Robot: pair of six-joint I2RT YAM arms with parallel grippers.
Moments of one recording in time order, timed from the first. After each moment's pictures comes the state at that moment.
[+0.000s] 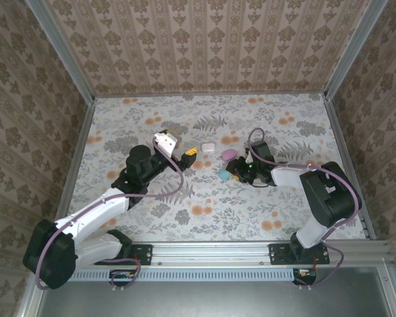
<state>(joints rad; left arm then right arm) -0.63 1.09 0.58 0.41 0.17 0.09 0.36 1.64 0.69 0.10 -0.44 0.98</state>
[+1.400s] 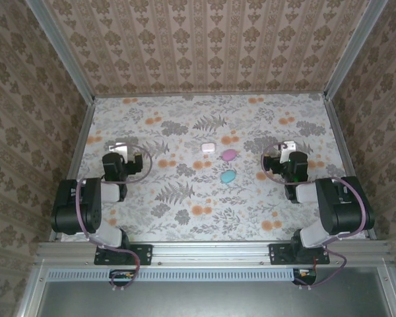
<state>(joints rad) -0.01 1.53 0.36 0.73 -0.06 0.07 0.00 1.53 0.34 0.75 -0.03 -0.01</state>
